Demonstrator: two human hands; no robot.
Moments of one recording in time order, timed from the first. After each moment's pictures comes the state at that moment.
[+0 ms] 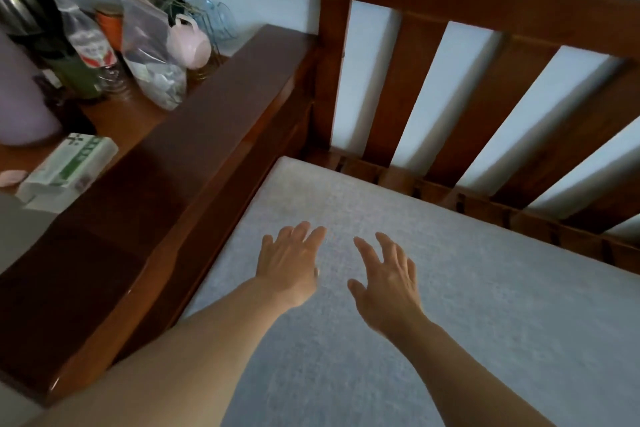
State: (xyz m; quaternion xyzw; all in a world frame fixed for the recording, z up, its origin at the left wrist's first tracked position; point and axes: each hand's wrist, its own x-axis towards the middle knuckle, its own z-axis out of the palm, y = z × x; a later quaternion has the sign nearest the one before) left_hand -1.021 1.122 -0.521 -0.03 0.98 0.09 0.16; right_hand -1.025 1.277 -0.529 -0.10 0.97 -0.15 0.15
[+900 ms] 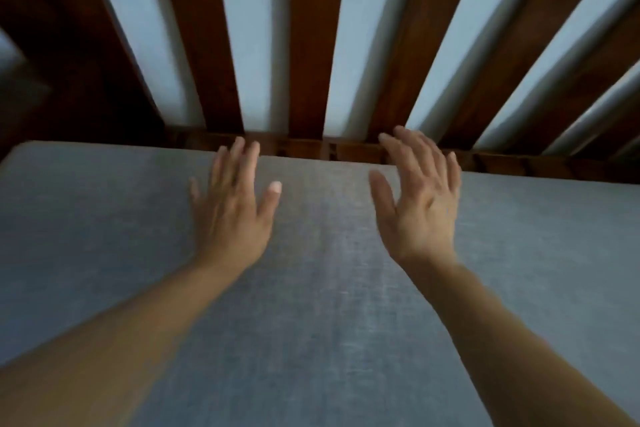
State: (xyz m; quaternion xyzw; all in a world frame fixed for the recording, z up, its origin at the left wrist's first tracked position) left_hand -1.117 1.330 -0.638 0.03 0.98 0.17 -0.03; right_hand -1.097 1.542 -0.609 0.01 0.98 -0.14 -0.14
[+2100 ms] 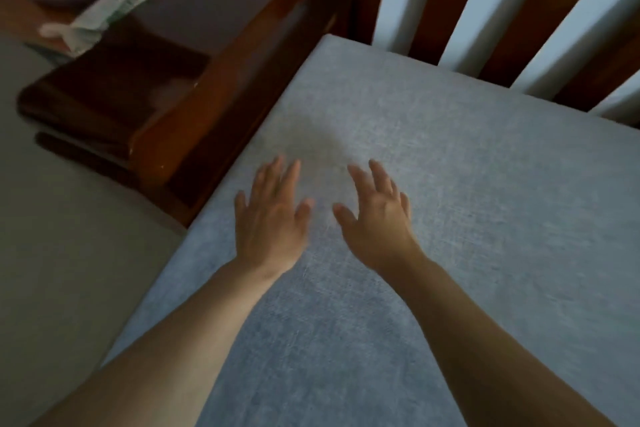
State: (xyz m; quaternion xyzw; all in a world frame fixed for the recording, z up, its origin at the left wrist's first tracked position) left_hand -0.829 1.083 -0.612 -0.15 0.97 0.19 0.01; right_hand -0.874 1.223 -0.593 -0.16 0.95 -0.24 0.11
